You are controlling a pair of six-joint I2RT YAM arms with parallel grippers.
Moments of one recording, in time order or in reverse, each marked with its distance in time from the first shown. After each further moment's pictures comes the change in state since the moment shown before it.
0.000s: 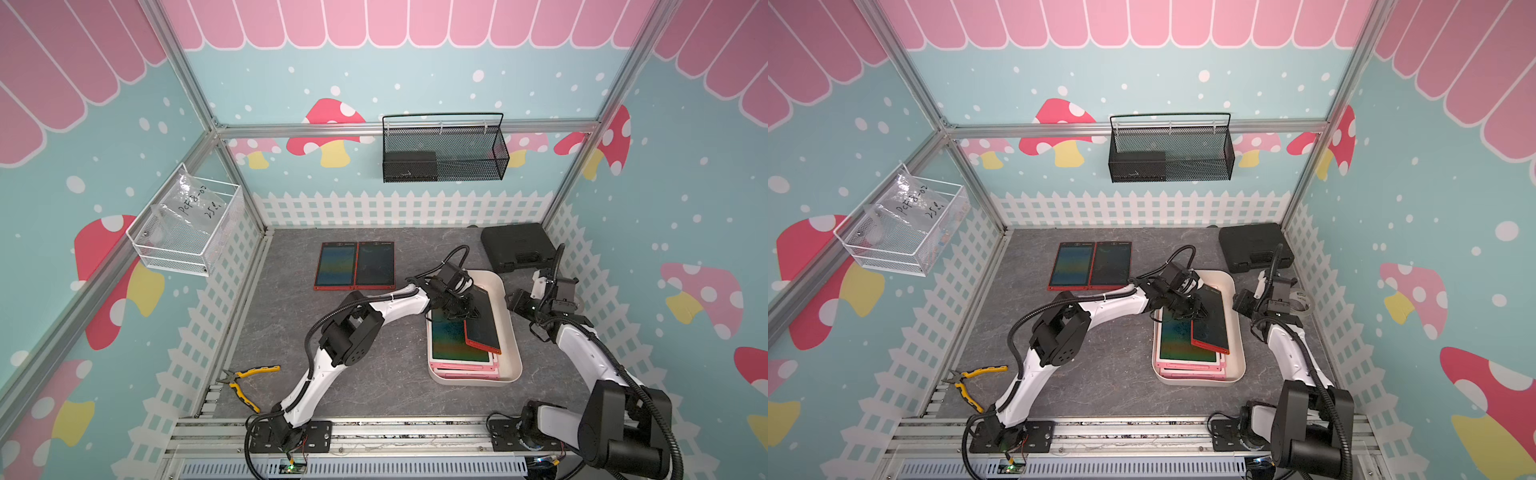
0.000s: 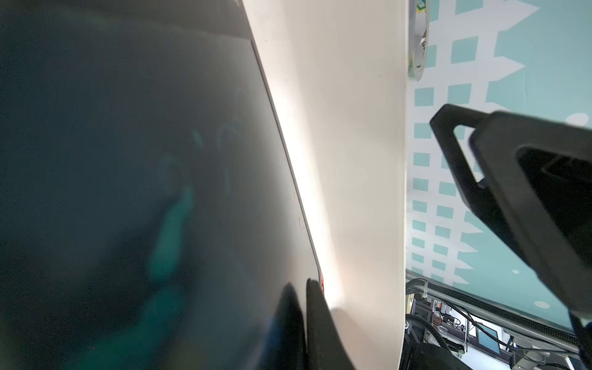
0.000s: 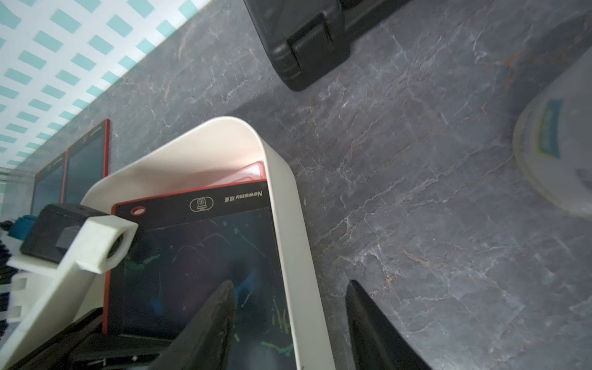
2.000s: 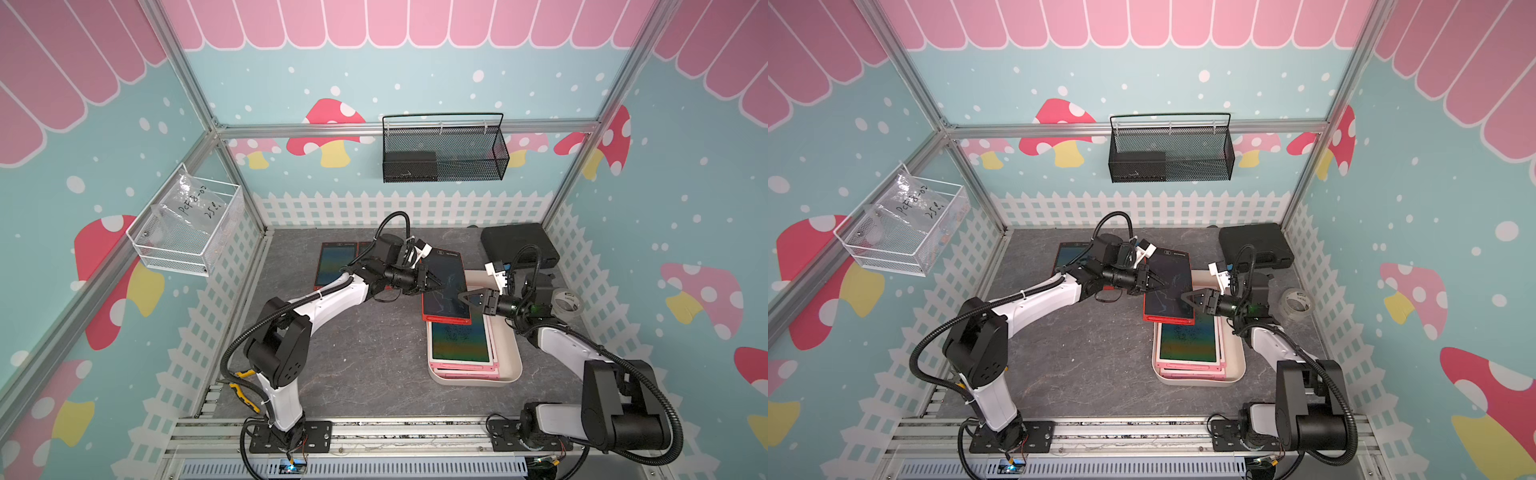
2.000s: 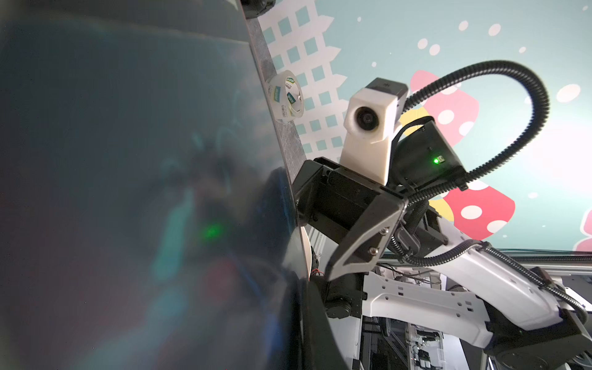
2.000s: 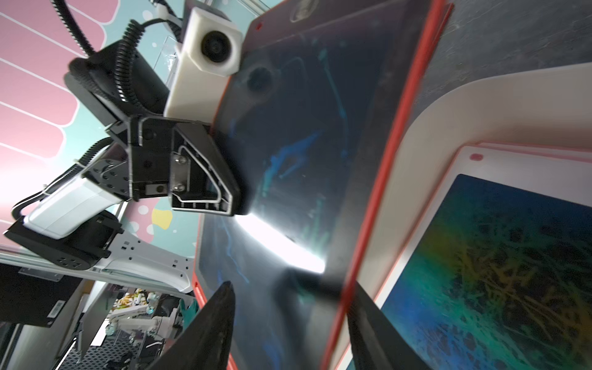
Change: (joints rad) left arm 0.245 -0.505 -0.453 0.203 0.276 0.042; right arm 0.198 0.125 -0.116 0.642 -0.899 0.315
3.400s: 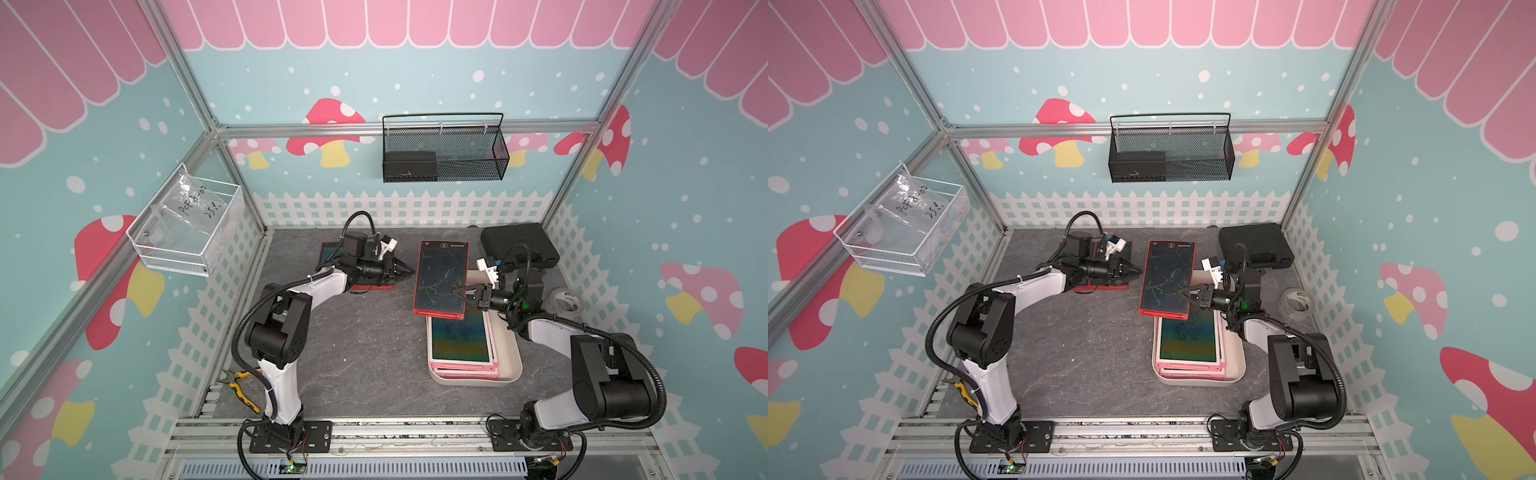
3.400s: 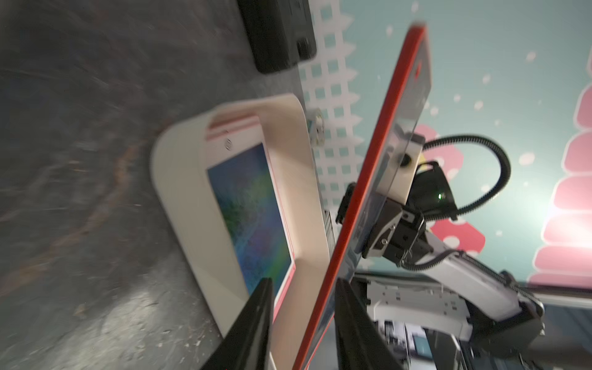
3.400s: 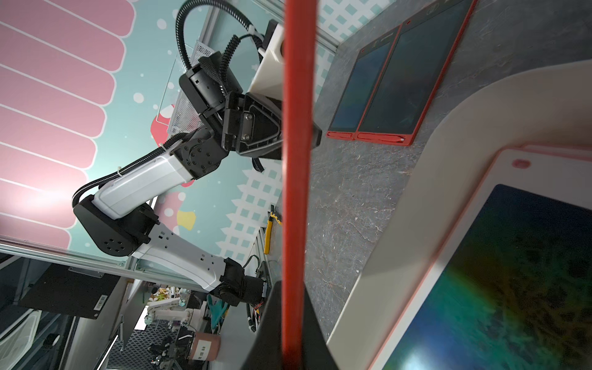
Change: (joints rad) left arm 0.303 0.076 -0.098 0.156 0.173 -0.039; right arm 0.032 0.154 0.043 0.206 -0.032 0.167
